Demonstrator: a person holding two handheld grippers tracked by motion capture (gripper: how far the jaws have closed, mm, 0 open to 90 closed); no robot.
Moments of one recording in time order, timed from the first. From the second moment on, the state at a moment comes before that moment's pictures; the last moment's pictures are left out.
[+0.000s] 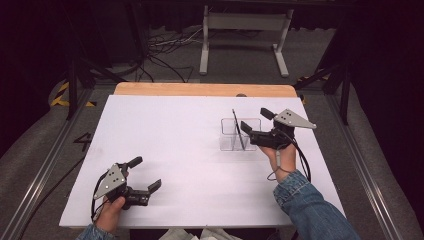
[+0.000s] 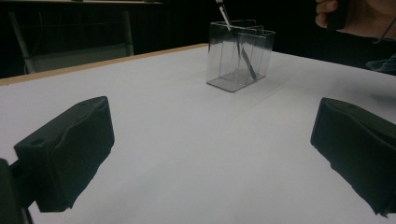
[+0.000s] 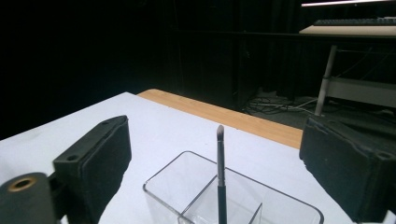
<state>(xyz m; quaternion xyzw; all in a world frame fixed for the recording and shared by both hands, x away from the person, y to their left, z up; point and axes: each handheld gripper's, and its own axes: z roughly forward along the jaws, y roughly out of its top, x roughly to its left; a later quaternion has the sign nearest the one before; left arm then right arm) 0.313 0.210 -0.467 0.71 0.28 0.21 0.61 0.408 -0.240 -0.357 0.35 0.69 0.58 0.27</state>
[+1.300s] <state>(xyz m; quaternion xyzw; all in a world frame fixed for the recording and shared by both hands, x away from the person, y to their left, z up) 0.310 0.213 -0.464 0.71 0.27 0.20 0.62 0.344 -0.288 -0.384 0.26 0.72 0.60 0.24</state>
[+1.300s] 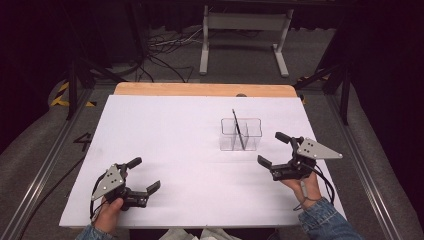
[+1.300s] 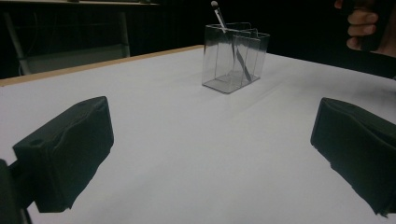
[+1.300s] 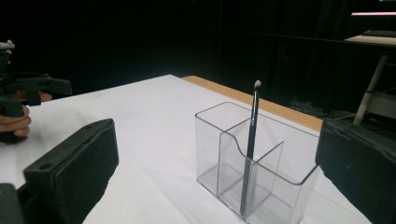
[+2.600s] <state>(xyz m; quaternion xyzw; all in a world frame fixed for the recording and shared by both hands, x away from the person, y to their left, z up) 0.310 0.213 -0.464 0.71 0.27 0.20 0.62 0.320 -0.293 -0.453 0.24 0.71 0.62 0.23</state>
